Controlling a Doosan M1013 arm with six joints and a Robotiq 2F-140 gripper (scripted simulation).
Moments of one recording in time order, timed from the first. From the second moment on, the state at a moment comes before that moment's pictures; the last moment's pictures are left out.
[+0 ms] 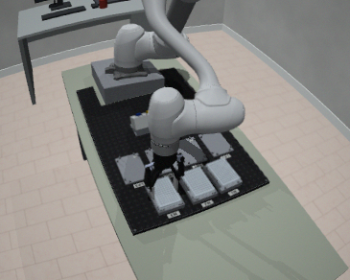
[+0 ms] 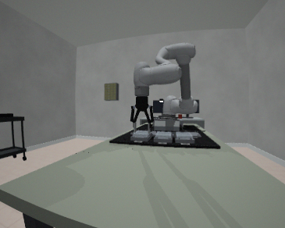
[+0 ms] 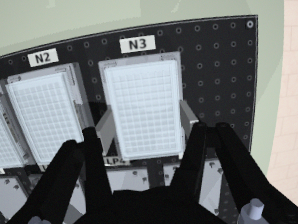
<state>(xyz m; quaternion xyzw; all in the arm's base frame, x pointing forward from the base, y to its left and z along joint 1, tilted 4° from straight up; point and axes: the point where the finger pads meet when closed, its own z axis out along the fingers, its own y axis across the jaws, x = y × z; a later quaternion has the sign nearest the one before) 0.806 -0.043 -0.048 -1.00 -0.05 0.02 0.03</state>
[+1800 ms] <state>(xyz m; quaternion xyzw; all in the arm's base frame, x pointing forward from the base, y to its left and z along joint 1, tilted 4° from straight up) 0.806 -0.043 -0.048 -1.00 -0.05 0.02 0.03</state>
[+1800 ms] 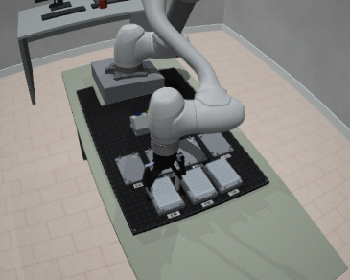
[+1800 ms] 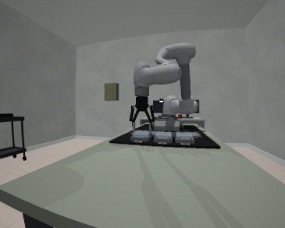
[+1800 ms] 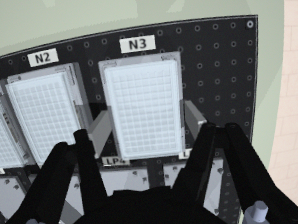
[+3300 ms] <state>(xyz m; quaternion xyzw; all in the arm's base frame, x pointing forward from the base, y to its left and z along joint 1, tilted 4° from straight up) 0.805 -0.043 -0.032 -1.00 -0.05 0.02 0.03</state>
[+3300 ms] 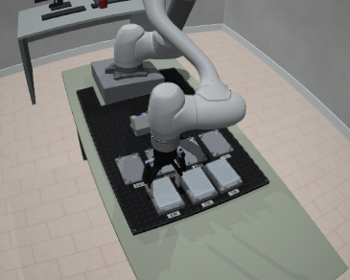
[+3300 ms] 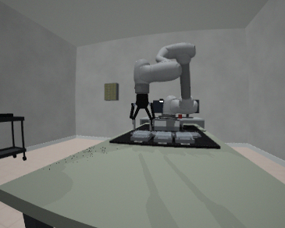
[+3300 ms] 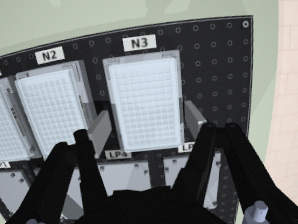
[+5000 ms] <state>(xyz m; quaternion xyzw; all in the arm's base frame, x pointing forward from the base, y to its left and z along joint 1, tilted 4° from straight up) 0.501 0.042 0.076 -1.00 -0.05 0.02 0.03</state>
